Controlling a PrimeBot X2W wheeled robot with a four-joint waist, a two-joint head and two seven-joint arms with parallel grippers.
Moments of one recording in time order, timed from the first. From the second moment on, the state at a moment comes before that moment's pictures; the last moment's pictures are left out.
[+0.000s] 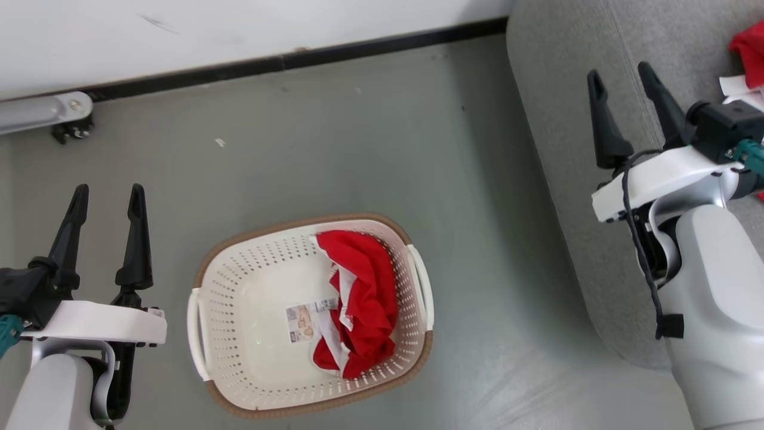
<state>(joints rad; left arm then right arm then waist) -0.27 0.19 0.01 0.11 -0.38 -0.03 -0.25 -0.65 -0.06 -0.01 0.43 0.06 0.12 -0.24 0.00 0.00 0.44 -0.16</state>
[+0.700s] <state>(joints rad) -0.21 0.14 0.03 0.14 -0.37 -0.06 -0.25 -0.51 -0.13 0.10 0.31 0.15 0.12 -0.25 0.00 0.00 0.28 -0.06</state>
